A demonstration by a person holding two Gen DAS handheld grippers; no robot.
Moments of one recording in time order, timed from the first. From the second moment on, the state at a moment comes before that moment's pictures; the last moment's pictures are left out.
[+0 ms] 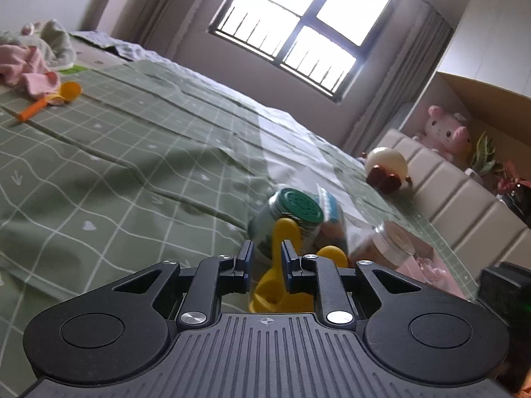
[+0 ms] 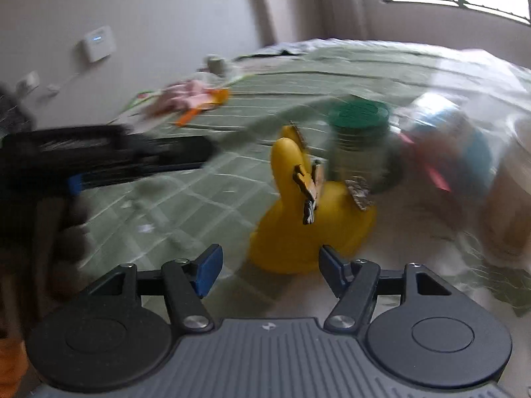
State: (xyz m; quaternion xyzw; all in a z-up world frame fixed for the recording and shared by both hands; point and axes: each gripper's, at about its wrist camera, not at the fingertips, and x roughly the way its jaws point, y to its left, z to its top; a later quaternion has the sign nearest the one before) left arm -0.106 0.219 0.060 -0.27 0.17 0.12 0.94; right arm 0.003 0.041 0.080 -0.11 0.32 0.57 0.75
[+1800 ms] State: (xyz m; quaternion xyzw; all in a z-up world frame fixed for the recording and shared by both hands) left arm -0.048 0.056 0.051 0.01 0.18 0.13 0.98; right arm 0.049 -0.068 0.047 -0.10 0.29 0.39 0.87
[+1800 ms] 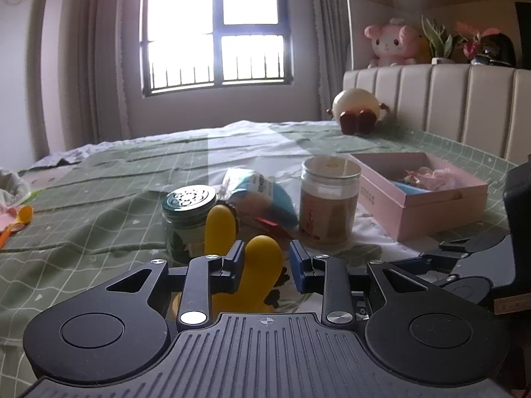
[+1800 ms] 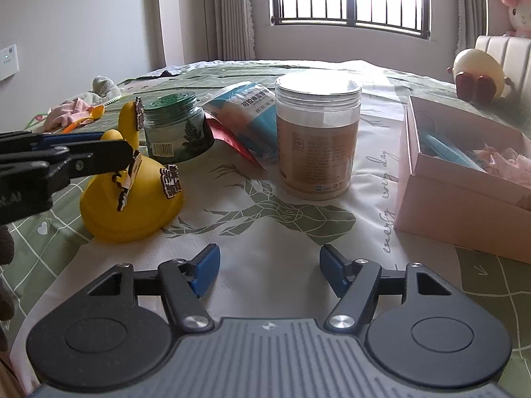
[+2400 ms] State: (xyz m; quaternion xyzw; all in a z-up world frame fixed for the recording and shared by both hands) left arm -0.045 0.073 0.037 0.07 0.21 0.19 0.96; right arm 0.050 -0.068 0.047 -0.10 0.29 0.39 0.87
